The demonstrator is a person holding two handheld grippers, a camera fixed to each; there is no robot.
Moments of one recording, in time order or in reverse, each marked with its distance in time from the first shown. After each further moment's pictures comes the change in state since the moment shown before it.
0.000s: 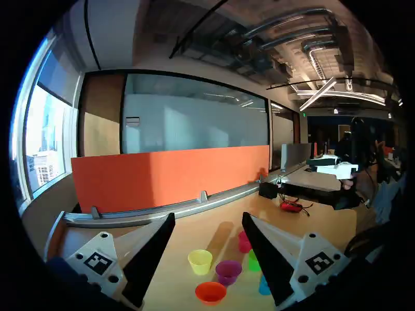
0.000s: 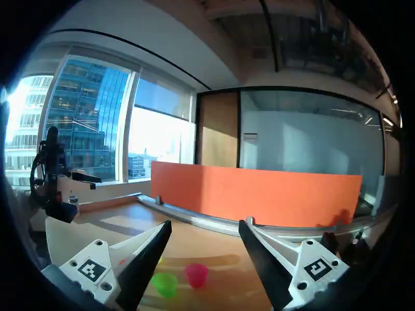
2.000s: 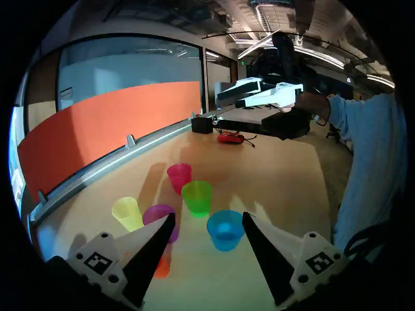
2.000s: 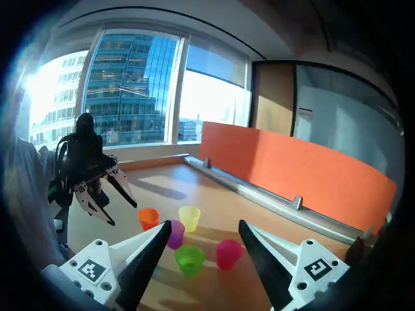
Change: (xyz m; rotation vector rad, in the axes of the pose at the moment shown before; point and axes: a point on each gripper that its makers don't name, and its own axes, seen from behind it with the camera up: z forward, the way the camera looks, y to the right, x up) left arm -0.172 0.127 0.011 -0.428 -0.336 0.148; right arm -0.083 -0.051 0.029 0.351 -0.234 -0.110
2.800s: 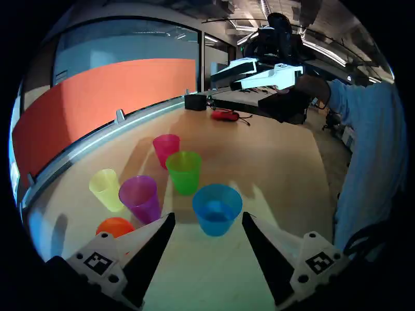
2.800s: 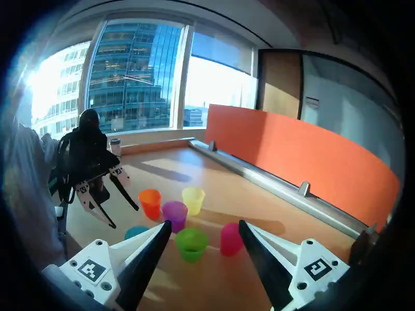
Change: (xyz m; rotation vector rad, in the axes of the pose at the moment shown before) left arm -0.059 0.020 0.029 -0.046 -0.113 -0.039; right arm -0.047 0.003 0.009 0.035 -0.090 -0.009
